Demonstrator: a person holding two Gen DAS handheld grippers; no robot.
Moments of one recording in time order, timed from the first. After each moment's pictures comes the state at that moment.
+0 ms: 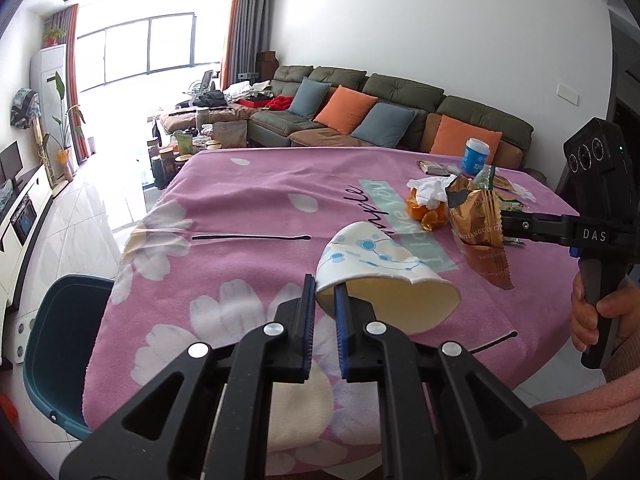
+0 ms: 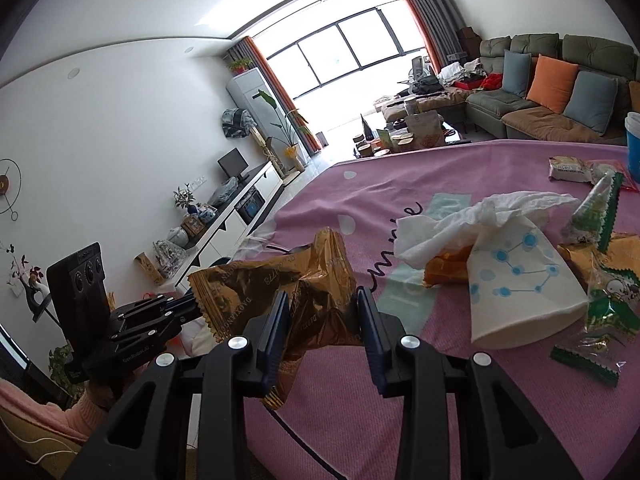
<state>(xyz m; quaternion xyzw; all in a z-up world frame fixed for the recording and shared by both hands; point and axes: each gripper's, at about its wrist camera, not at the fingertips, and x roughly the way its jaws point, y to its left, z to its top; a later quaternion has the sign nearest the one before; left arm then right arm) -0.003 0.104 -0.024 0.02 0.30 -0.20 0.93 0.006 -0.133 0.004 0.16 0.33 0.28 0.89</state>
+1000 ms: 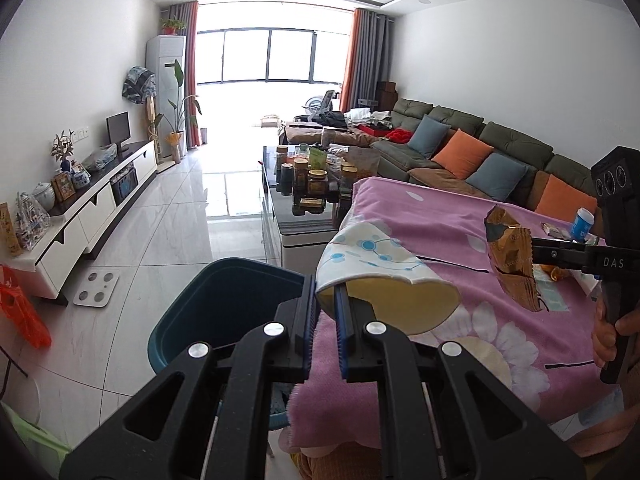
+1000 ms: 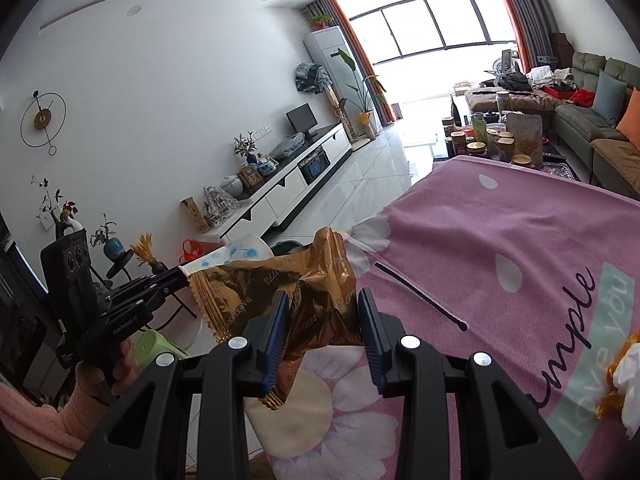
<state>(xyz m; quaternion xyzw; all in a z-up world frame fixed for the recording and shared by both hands) -0.041 0.261 0.008 -0.04 0.26 0.02 0.96 0.051 0.012 0.034 0.08 0.35 0.41 0.84</state>
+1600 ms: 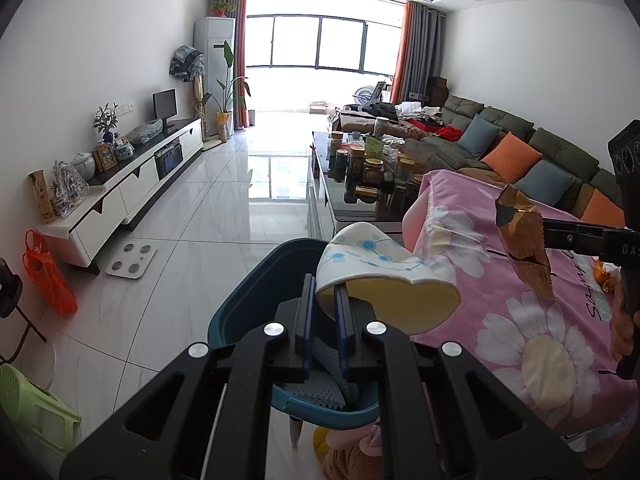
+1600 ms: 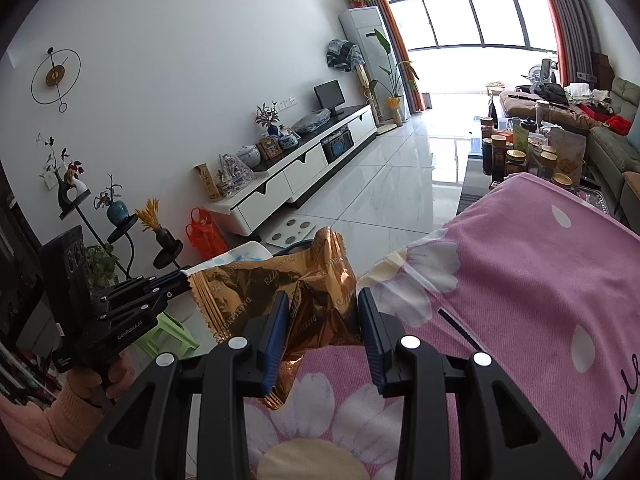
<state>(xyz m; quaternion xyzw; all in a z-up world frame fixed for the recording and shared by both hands) -0.048 0.336 -0.008 -0.06 0.29 0.10 0.95 0.077 0.102 0.039 0.02 0.36 0.44 0.82</state>
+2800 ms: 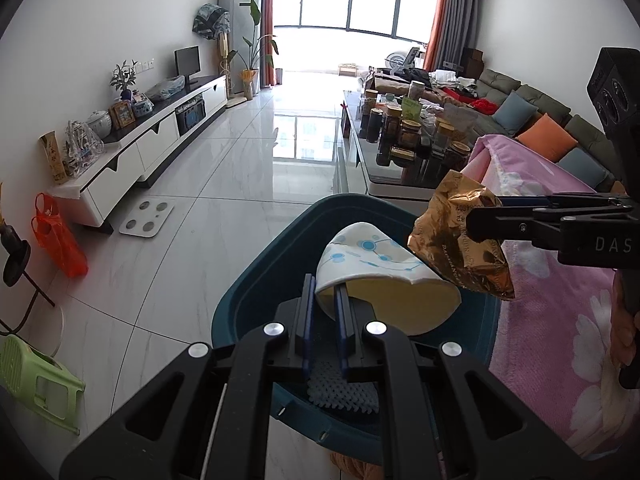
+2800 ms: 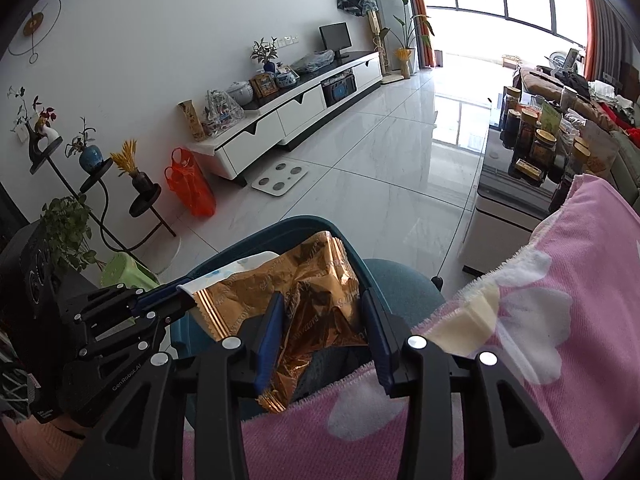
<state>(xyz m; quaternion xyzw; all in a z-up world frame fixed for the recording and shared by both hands) 0.039 0.353 -0.079 -0.09 0.36 0.14 0.92 0.119 0.229 -0.004 -0.08 0.44 0.43 0.79</state>
